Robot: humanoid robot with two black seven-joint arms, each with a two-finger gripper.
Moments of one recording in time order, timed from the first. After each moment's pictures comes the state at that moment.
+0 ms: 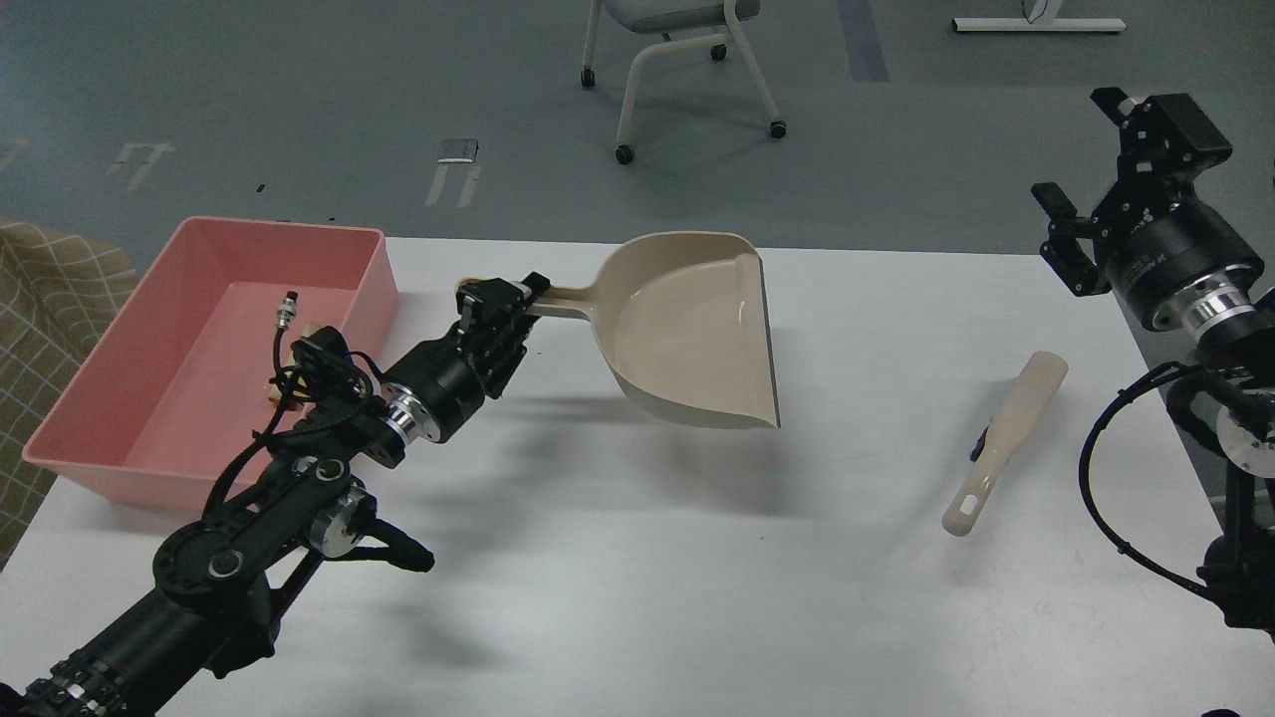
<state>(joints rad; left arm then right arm) -0.32 0.23 -0.93 -1.15 0.99 -0.11 -0.22 0.36 -0.16 1.69 1.41 -1.03 0.31 -0.27</state>
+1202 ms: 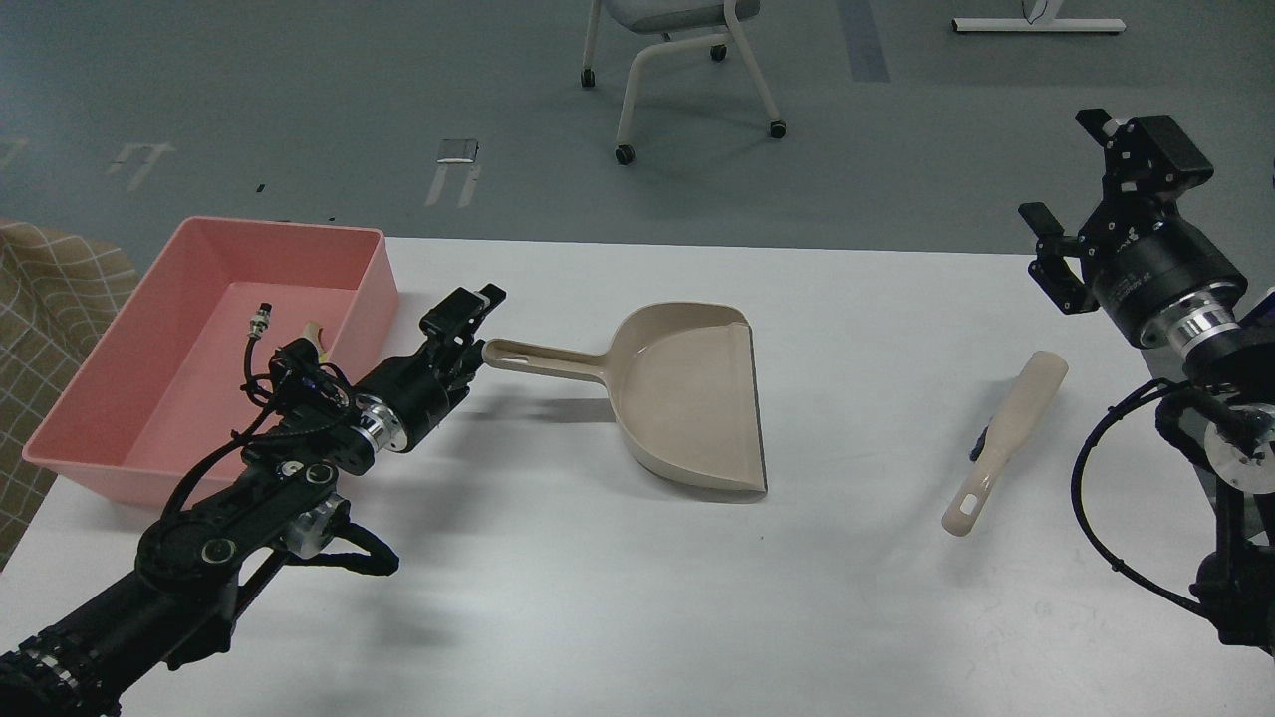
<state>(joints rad) -0.38 0.35 -0.86 -1.04 0.98 -0.05 -0.26 0.32 -0.15 1.68 1.42 -1.03 0.31 -0.27</state>
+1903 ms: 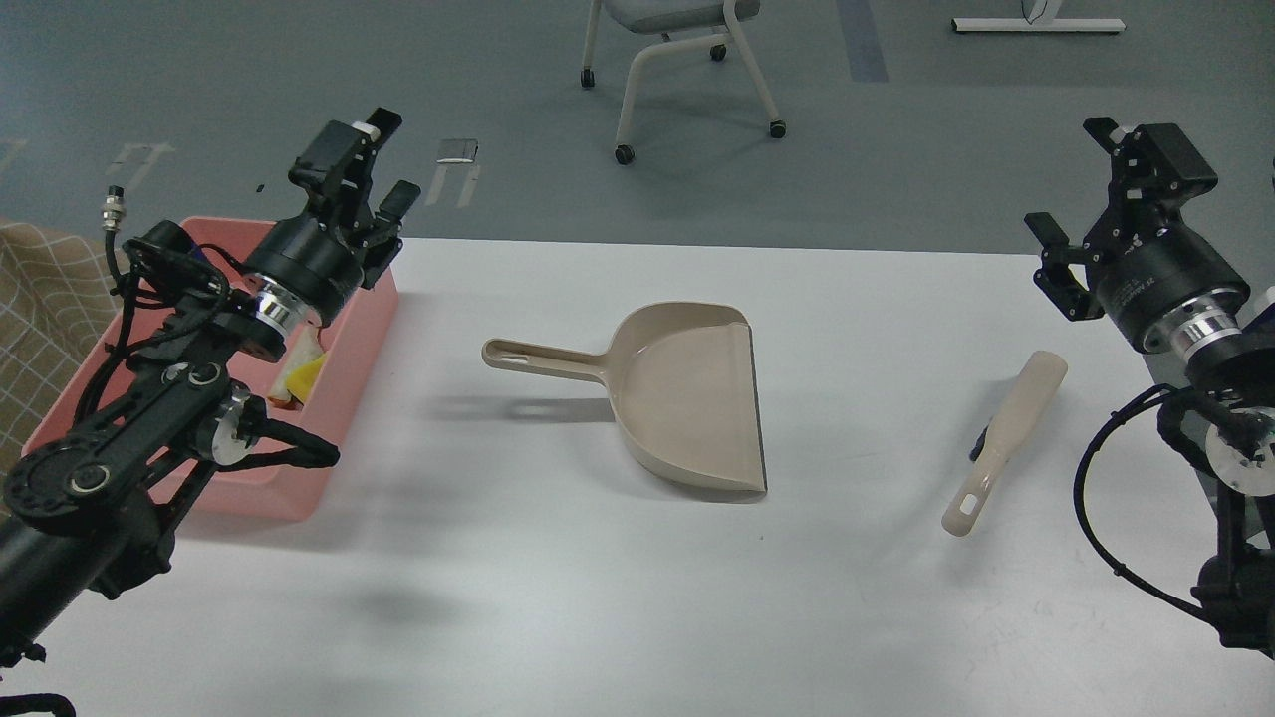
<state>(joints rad) -0.42 0.48 -1.12 -1.22 0.71 -0.05 -0.32 0.32 -0.15 1.69 1.39 -1.03 0.30 -0.27</state>
